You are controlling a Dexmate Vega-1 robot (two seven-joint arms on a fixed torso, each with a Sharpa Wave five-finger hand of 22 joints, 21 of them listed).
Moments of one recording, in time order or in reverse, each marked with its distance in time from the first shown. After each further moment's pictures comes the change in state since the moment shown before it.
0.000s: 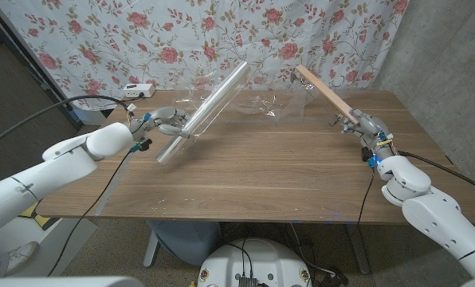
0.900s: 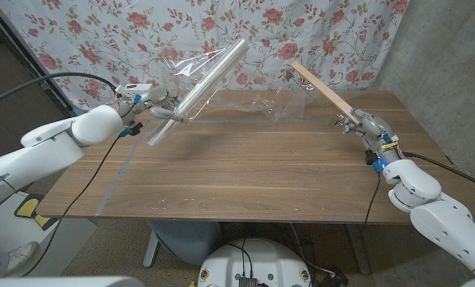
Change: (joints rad) left arm 0.066 0.084 -0.131 -0.110 0.009 0.069 0.067; left_hand -0.007 0.007 0.000 0.000 -0.007 0.011 0.011 -0.001 0.001 0.000 0.000 -0.023 -0.032 0.005 -0.013 -0.047 -0.035 -0.025 -0.004 0.026 0.005; right arm -0.090 -0.023 0.055 -0.062 -0.018 0.049 0.047; right_hand 0.000 0.000 0.000 0.000 -0.001 0.000 0.000 0.000 -0.001 0.000 0.000 -0.004 0.000 -0.001 0.002 0.000 0.000 -0.003 -0.003 0.000 0.000
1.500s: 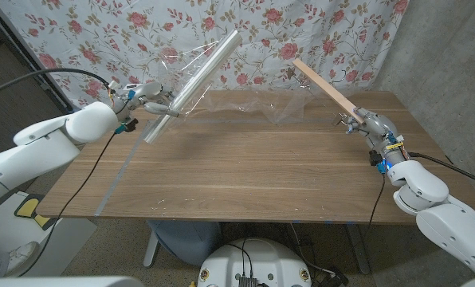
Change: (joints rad) left arm 0.031 0.003 -0.052 -0.012 -0.006 0.027 0.018; left_hand 0.004 -0.004 0.000 0.000 -0.032 0.016 0.016 -0.009 0.000 0.016 0.006 -0.008 -0.030 0.009 -0.009 -0.011 0.001 -0.014 0.007 0.015 0.000; right arm -0.042 0.005 0.039 -0.037 -0.015 -0.003 0.005; right_hand 0.000 0.000 0.000 0.000 -0.001 0.000 0.000 0.000 -0.004 0.005 0.005 0.000 0.000 -0.005 0.000 0.000 -0.002 0.000 0.000 0.000 0.000
